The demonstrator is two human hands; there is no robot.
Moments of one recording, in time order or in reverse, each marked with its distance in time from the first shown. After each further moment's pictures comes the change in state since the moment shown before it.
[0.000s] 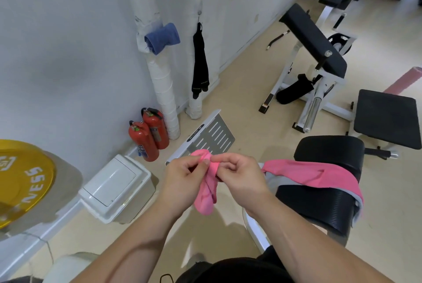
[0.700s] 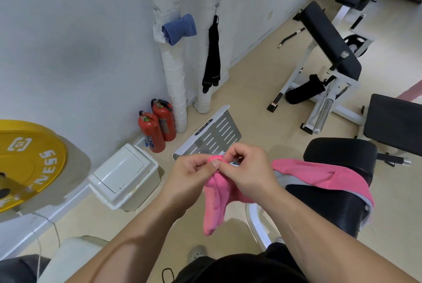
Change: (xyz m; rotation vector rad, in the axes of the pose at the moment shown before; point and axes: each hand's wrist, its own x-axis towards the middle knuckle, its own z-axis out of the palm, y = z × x) left_hand -0.017 0.001 -0.031 -0.241 -0.131 -0.120; right_hand 0.012 -0.001 0.020 -0.368 0.064 -0.241
